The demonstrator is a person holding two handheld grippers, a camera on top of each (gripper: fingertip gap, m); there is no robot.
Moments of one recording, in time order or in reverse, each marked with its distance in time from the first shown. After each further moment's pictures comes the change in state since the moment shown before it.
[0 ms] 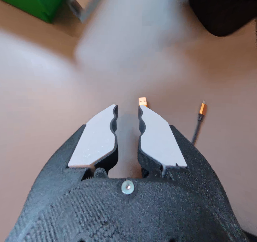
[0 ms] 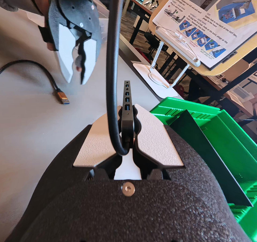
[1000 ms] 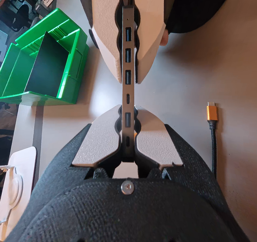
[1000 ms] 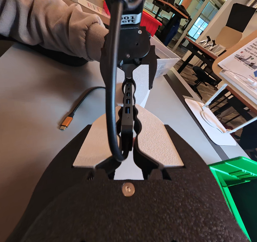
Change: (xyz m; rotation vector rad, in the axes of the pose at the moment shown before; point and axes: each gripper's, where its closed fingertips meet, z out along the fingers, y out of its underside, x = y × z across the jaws) left arm 0.049 -0.039 0.007 0.245 -0.289 0.608; right arm -0.106 -0.049 0.008 0.191 -0.369 -0.063
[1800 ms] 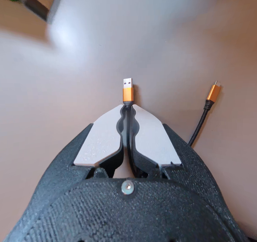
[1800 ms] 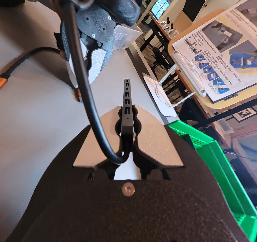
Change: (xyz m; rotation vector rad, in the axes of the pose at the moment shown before) left arm 0.019 0.077 -0.004 -0.341 0.203 -0.442; right arm 0.056 0.034 -0.033 -0.192 0.290 -0.202
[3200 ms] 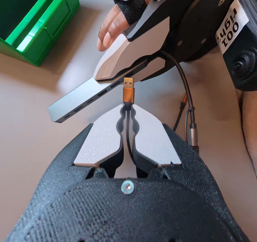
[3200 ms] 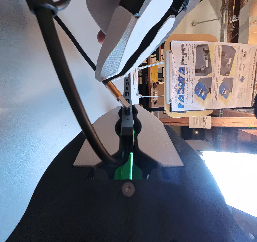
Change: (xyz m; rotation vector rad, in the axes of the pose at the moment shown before) left arm 0.028 -0.073 -0.025 0.243 0.023 -0.059; right arm -0.024 0.000 0.032 -0.324 0.198 -0.588
